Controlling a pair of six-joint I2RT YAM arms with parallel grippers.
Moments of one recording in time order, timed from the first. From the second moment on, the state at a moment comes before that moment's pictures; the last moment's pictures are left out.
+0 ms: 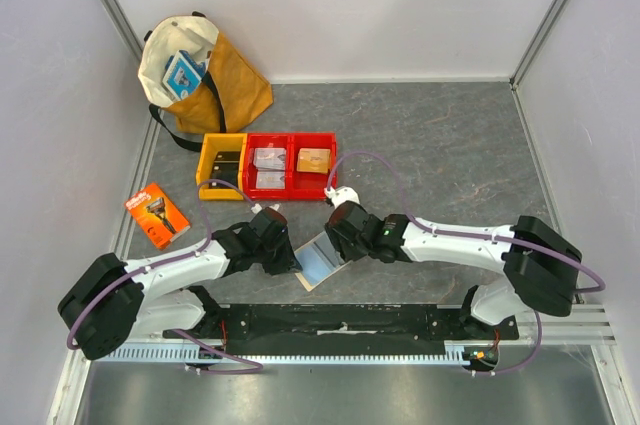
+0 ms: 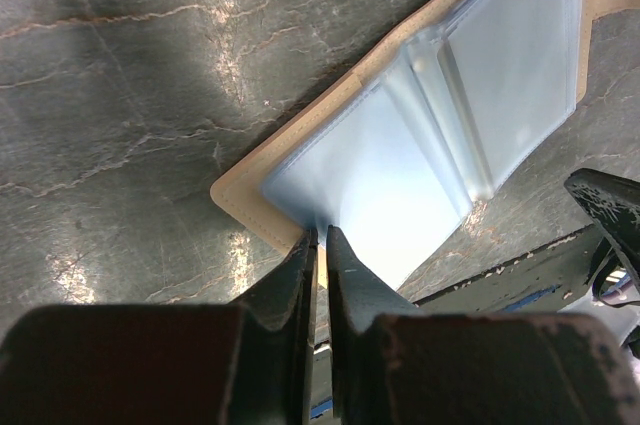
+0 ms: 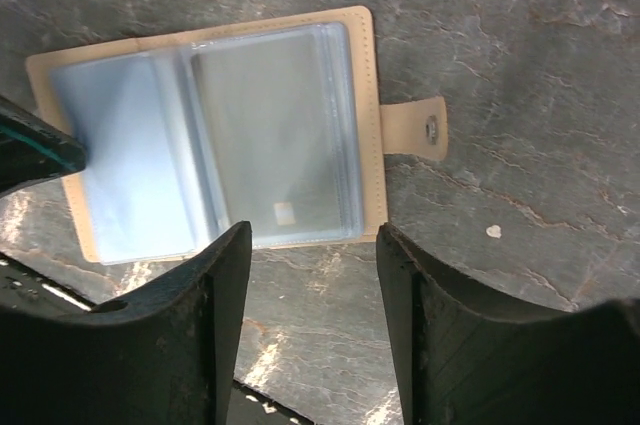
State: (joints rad) left arm -0.79 1.15 0.42 -0.28 0.10 -0.98; right arm 1.08 1.47 0.85 -0.34 0.24 0.51
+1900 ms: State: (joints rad) left arm -0.80 1.16 0.43 -0.28 0.09 -0.97; right arm 1.08 1.57 0.84 -0.33 0.21 0.52
